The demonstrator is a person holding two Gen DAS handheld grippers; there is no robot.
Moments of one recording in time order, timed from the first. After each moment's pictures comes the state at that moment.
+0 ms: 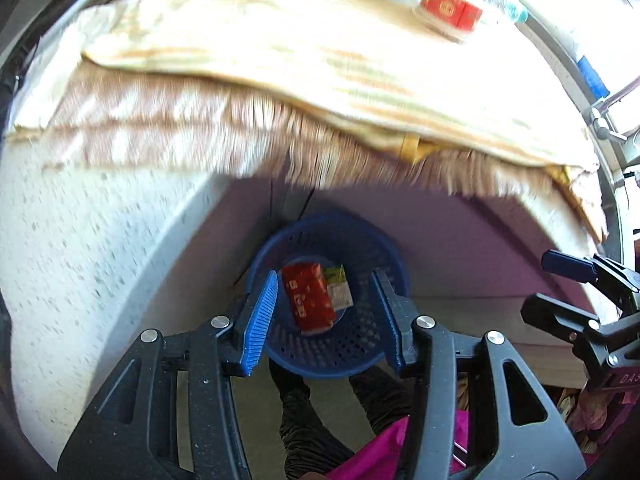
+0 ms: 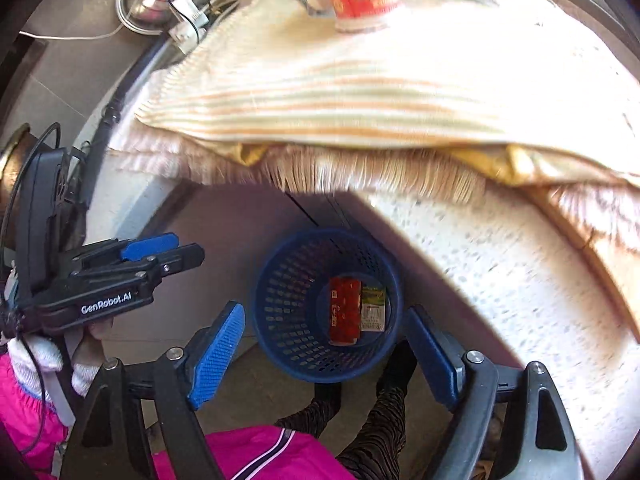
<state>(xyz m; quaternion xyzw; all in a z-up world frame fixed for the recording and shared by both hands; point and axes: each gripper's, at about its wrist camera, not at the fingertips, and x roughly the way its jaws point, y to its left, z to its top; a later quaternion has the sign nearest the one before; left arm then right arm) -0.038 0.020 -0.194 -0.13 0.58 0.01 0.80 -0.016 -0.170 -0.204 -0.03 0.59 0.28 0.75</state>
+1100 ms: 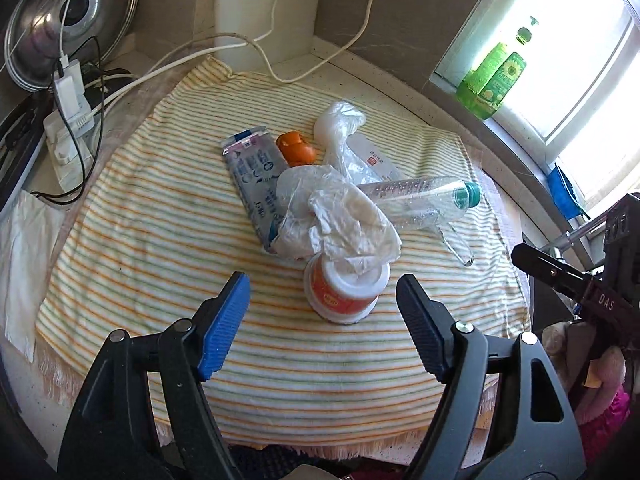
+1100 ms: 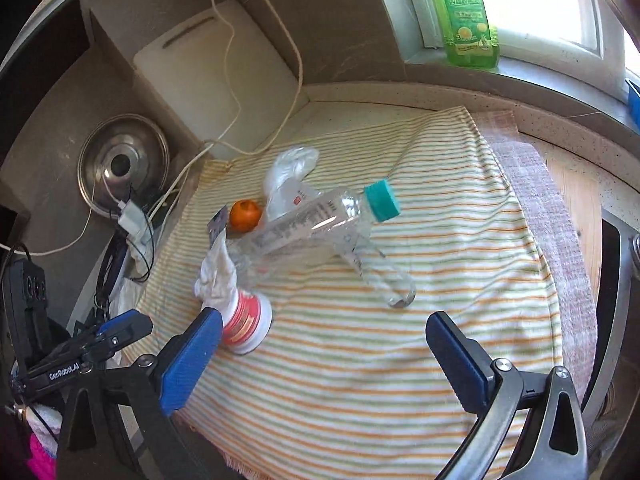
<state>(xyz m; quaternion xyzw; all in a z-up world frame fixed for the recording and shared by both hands) 0.143 -0.012 -0.084 -0.18 0.46 0.00 0.87 0.199 -0.263 -0.090 0.09 0.47 0.23 0.84</state>
